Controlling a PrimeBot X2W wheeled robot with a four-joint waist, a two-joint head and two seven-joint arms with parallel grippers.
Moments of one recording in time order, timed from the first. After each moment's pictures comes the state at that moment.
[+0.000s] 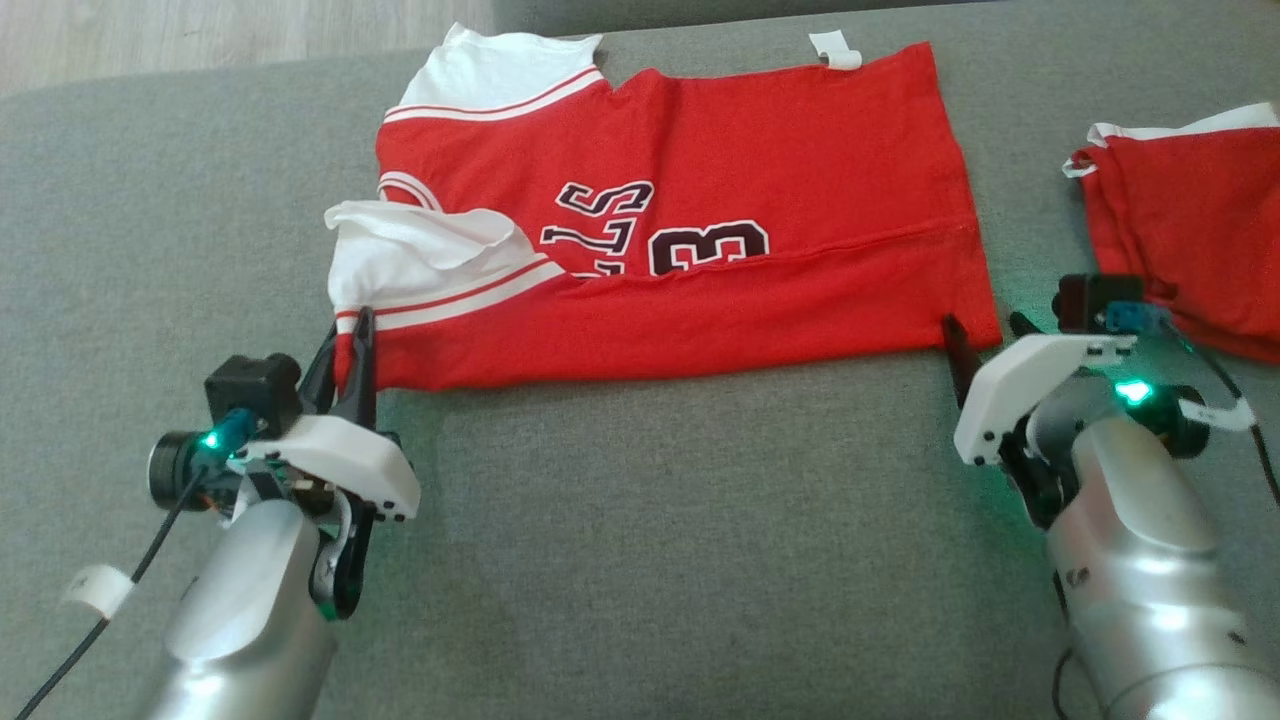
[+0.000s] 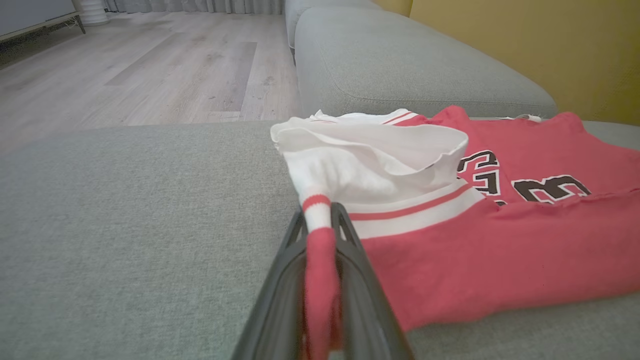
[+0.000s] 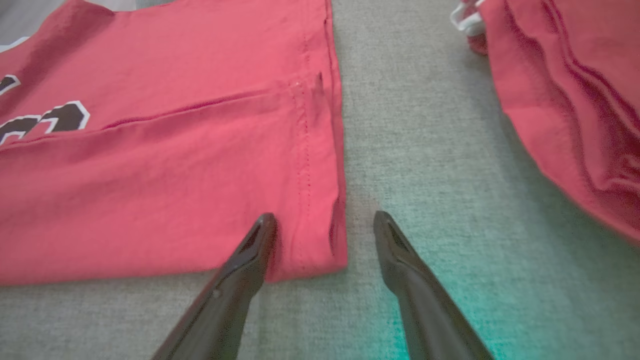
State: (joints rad) left arm -0.47 0.22 -0.38 0.61 -0.46 0.02 -0.11; right arm -0.59 -0.07 -0.04 0.92 0.06 0.13 0.14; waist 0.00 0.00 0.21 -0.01
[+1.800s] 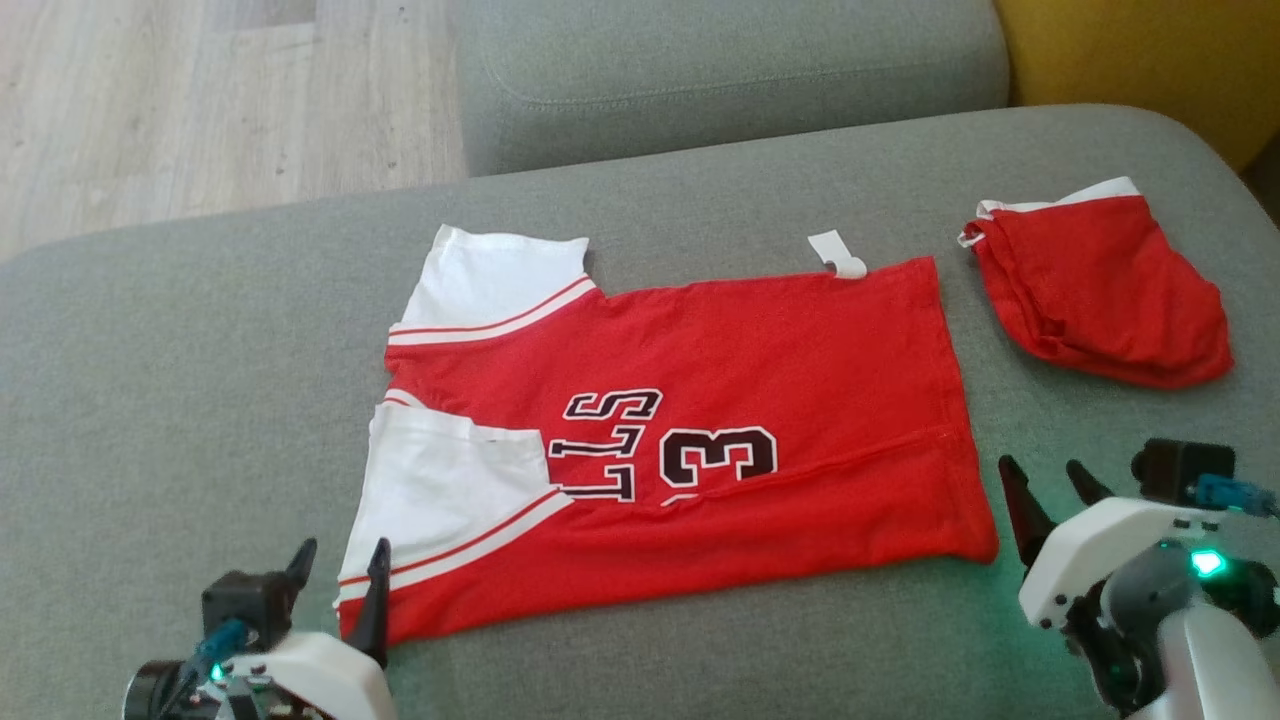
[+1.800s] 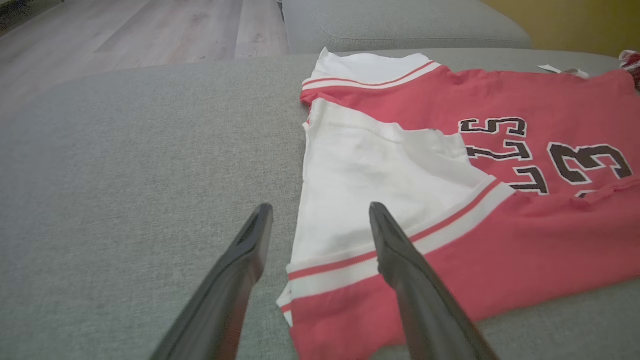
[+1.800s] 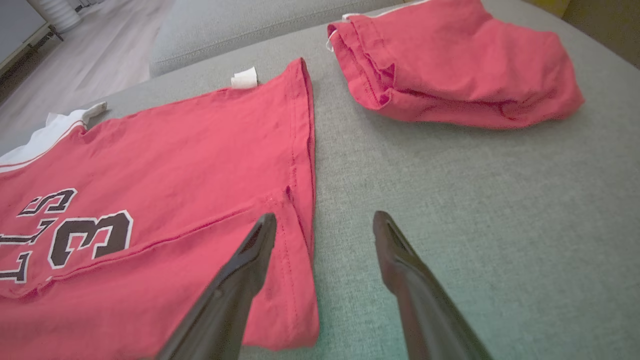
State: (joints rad) left arm -0.02 0.36 -0.41 0.24 -0.51 0.15 0.06; right arm -0.09 -0.08 -0.10 0.31 0.23 0.13 0.34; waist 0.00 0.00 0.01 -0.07
